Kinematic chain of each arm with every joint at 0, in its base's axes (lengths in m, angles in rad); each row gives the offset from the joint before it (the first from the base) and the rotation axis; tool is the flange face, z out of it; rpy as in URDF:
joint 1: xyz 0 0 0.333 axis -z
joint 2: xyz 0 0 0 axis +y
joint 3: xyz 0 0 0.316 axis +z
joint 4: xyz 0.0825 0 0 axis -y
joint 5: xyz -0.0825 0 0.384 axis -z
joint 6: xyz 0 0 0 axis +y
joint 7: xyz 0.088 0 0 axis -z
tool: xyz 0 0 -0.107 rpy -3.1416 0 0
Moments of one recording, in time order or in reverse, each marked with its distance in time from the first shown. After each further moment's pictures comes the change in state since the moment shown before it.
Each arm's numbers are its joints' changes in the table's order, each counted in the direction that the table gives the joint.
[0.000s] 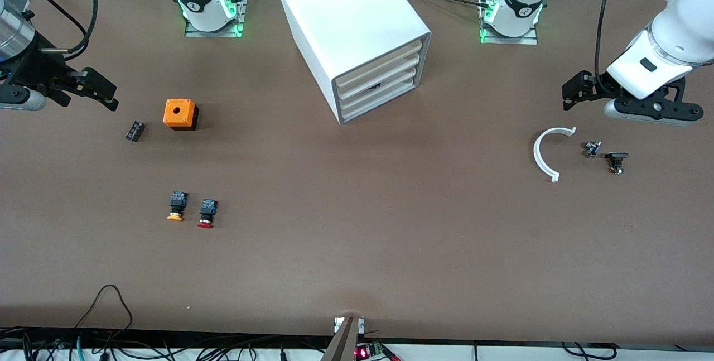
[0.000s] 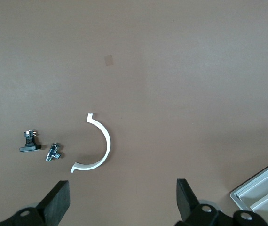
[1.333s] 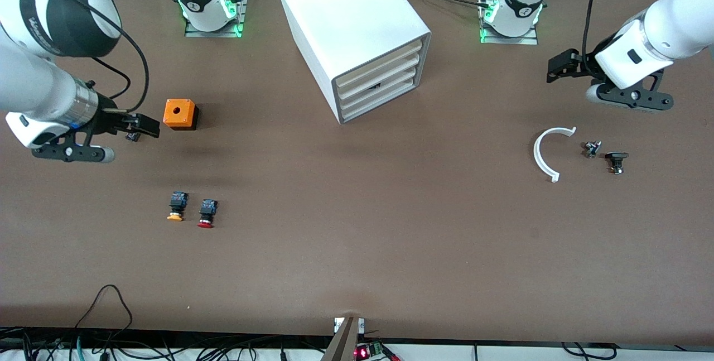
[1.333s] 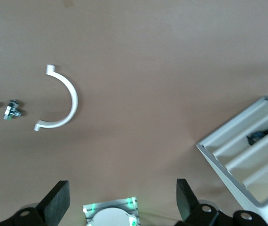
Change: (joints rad) left arm 0.009 -0.004 -0.003 0.017 0.143 0.234 0.000; right arm -0.017 0.227 0.006 0.006 -0.016 -0.002 0.000
